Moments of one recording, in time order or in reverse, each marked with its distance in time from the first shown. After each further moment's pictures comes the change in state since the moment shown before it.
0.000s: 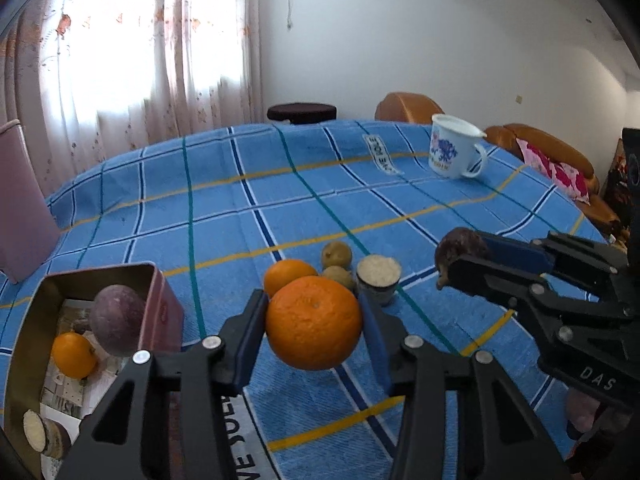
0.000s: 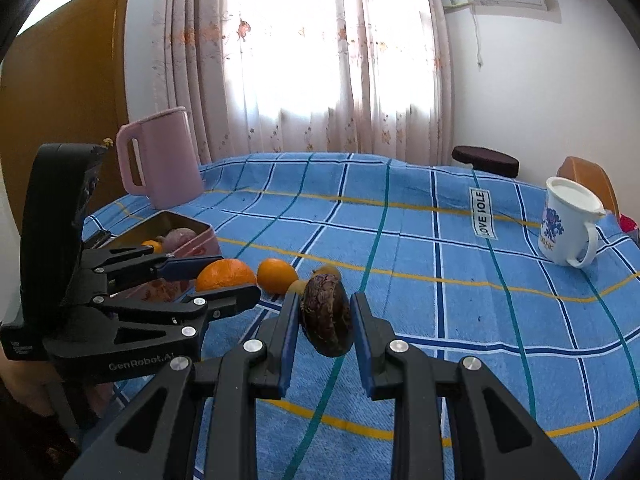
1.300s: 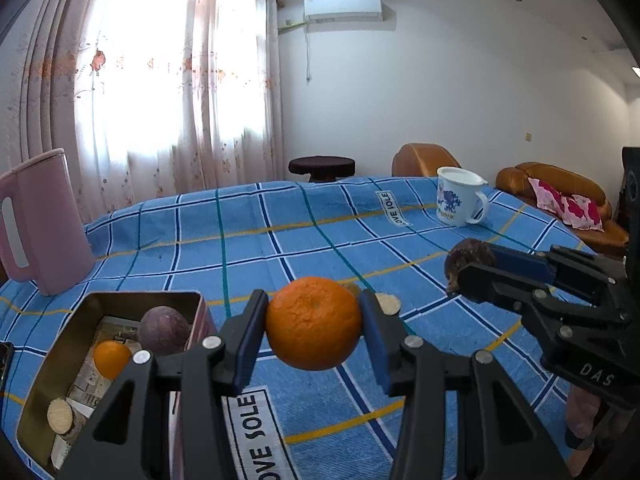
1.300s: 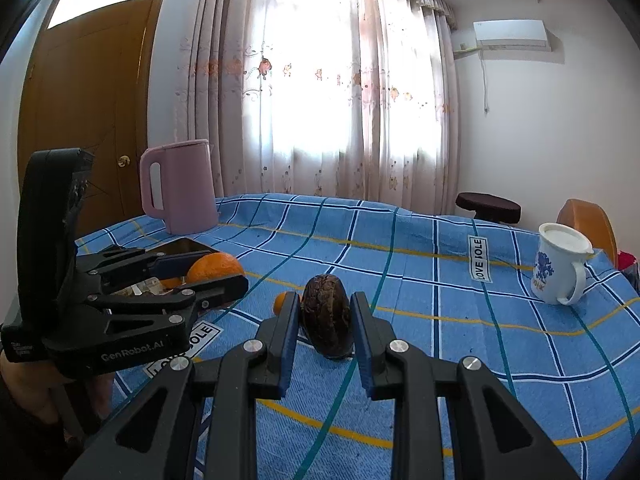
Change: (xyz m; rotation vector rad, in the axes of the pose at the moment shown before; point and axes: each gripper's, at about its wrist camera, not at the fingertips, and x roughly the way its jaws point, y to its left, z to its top) left arm -0.043 -0.005 -0.010 -0.009 -0.210 0.077; right arm -0.029 0.012 -0.004 -0.066 -0.161 0.004
